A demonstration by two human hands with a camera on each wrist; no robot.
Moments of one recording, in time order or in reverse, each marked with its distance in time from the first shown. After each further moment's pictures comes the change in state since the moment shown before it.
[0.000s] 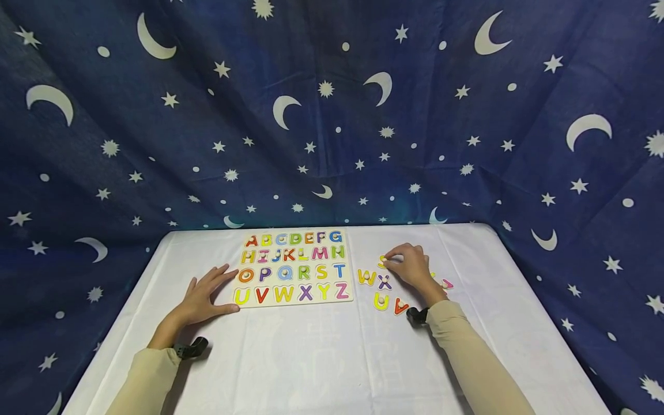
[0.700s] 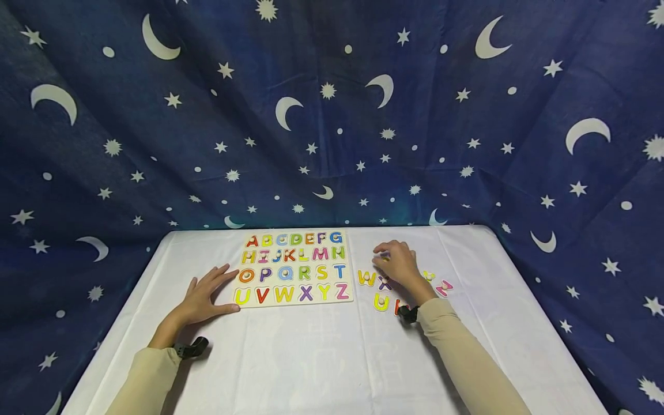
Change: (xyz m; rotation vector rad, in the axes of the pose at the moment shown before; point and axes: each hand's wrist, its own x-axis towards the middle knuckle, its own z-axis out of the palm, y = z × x) left_hand -0.001 0.001 -0.002 -0.009 0.005 0.008; right_hand 0.006 -0.038 0.006 -0.013 -0.016 -0.072
